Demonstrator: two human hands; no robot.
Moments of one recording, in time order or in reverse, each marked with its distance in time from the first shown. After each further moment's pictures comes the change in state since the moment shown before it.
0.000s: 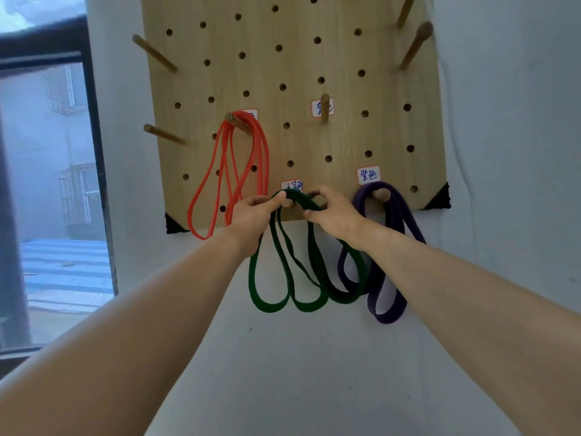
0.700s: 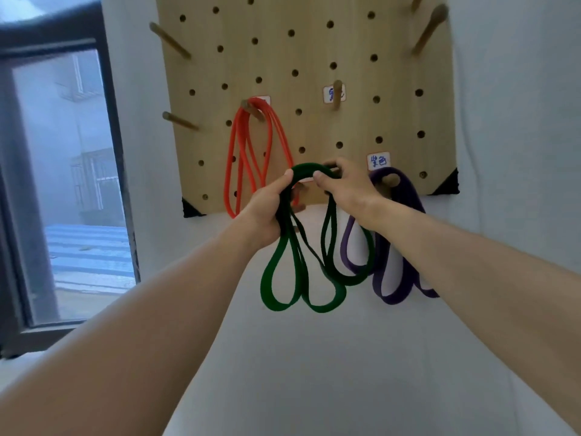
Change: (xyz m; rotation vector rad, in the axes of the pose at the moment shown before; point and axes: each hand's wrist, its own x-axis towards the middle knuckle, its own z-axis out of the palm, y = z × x) left_hand -0.034 0.009 -0.006 -0.291 -0.317 -0.132; right_hand -0.020 -0.033 -0.006 0.118 0.137 -0.052
